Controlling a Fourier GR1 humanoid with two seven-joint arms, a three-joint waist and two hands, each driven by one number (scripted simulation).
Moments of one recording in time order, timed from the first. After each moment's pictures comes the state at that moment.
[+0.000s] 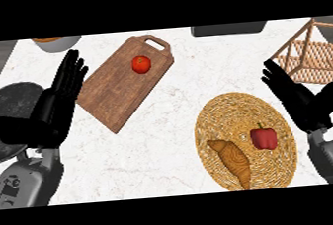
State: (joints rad) left arm -0.29 0.30 -0.18 -1.63 0.22 0.19 0.11; right arm -0.24 -0.43 0.17 -1.36 -0.36 0.00 0.05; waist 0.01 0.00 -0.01
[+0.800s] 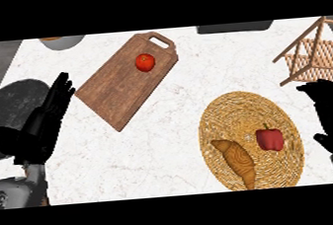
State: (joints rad) left arm -0.16 0.38 -0.16 -1.60 0.20 0.15 0.11; right arm -0.17 -0.40 -0.10 -1.21 -0.69 0.68 -0.54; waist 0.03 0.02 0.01
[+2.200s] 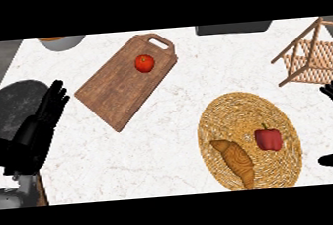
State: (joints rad) left arm -0.09 0.40 -0.14 -1.65 0.21 0.12 0.12; right arm -0.08 -0.64 -0.04 -1.18 -0.08 0.45 -0.92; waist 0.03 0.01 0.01
